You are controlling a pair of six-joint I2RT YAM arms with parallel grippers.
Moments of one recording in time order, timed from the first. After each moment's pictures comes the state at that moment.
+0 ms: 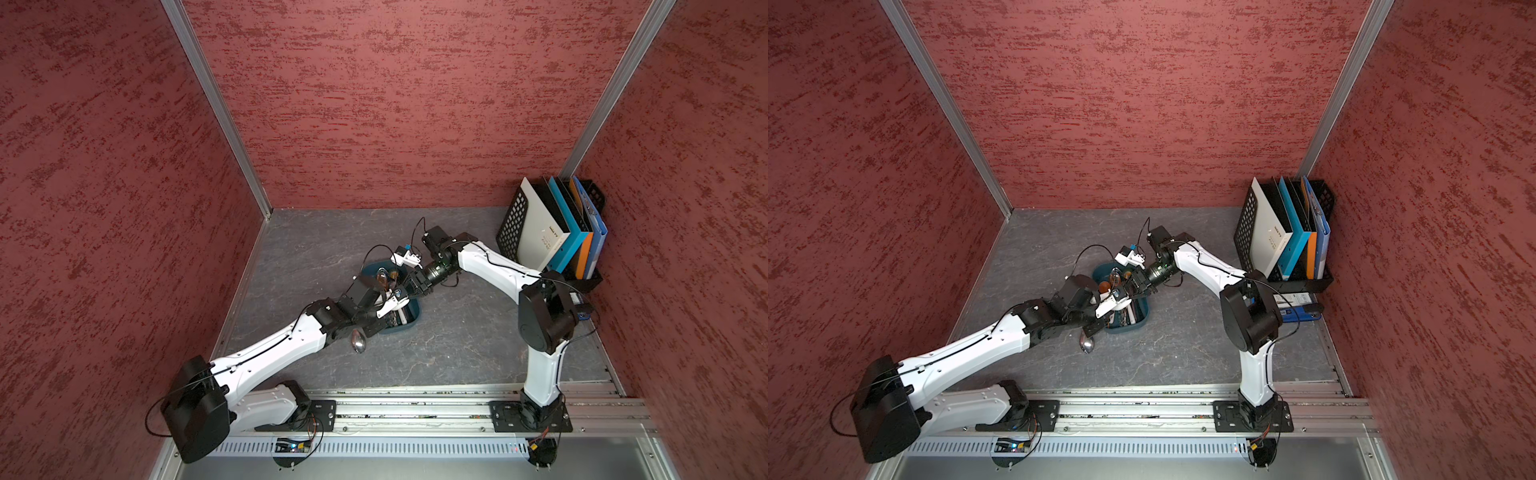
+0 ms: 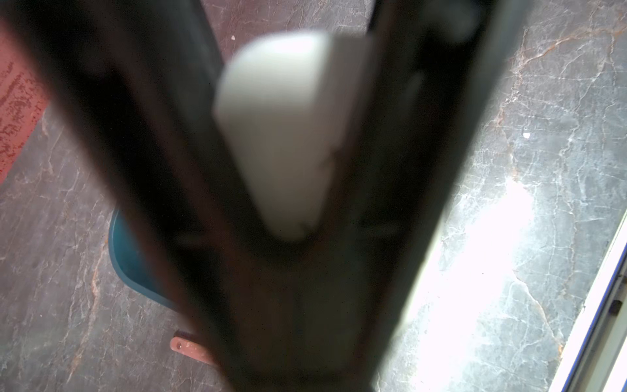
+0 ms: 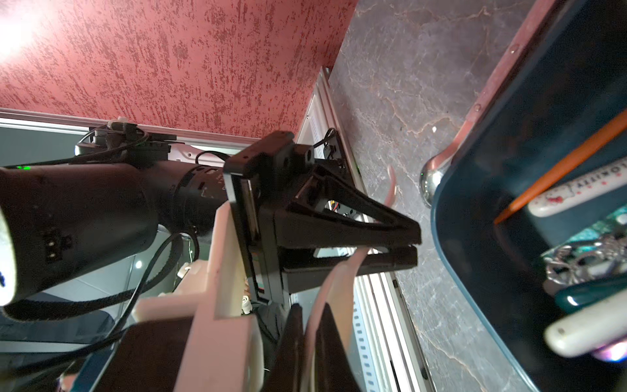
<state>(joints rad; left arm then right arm) -0.78 1.18 0.82 -0.51 -0.02 0.34 0.55 1.95 1.58 -1.01 -1.29 -0.02</state>
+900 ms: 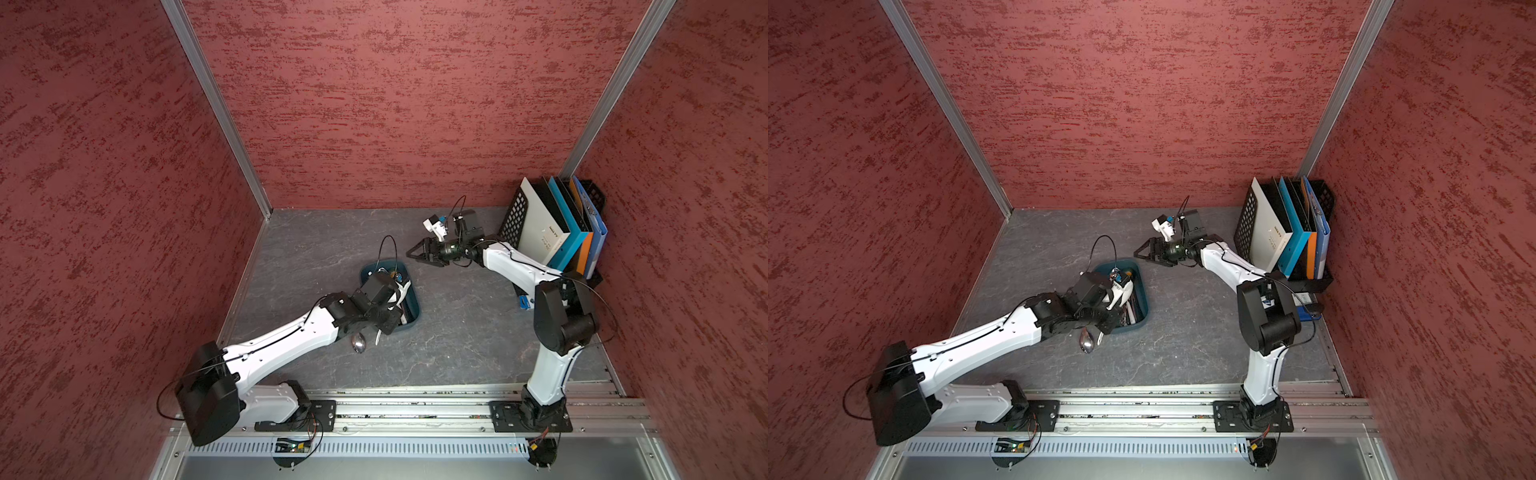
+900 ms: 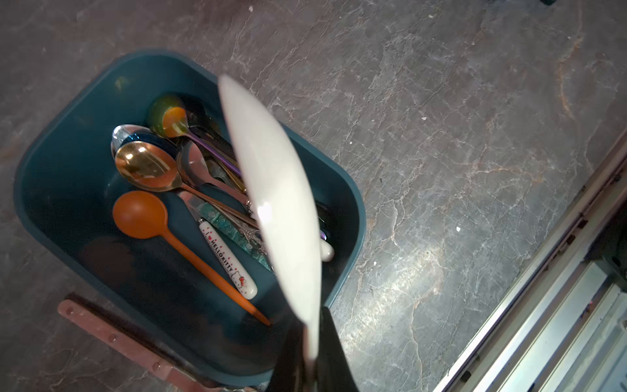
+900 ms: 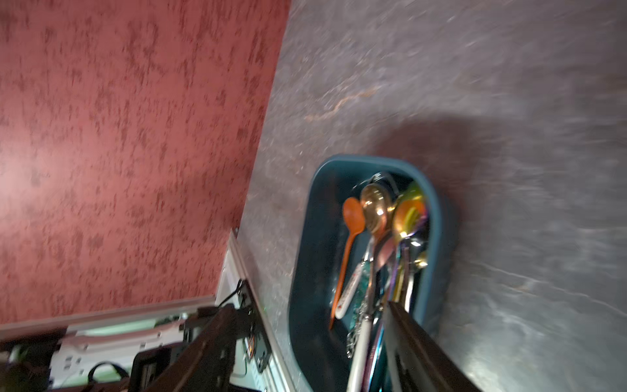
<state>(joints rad) -0.84 1.31 0.95 -0.57 -0.03 -0.19 0.34 1.85 1.39 -0.29 -0.85 0.52</state>
